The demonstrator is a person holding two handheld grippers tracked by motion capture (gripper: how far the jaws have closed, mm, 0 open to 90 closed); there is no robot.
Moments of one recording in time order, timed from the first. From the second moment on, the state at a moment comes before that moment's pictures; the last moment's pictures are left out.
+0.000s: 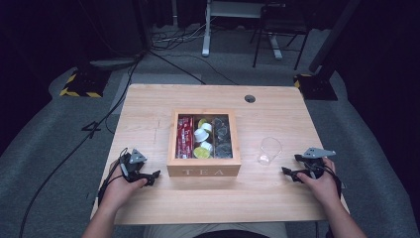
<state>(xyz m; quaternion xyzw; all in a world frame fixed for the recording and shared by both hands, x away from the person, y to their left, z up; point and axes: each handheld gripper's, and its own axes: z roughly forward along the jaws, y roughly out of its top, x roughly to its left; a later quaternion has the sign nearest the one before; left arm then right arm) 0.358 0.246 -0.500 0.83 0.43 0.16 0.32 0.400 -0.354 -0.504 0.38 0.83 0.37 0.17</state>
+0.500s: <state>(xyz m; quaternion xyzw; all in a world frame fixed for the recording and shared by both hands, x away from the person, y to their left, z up) 0.348 0.250 -0.476 0.82 0.43 0.13 0.34 0.400 -0.354 -0.504 0.38 0.83 0.37 0.17</state>
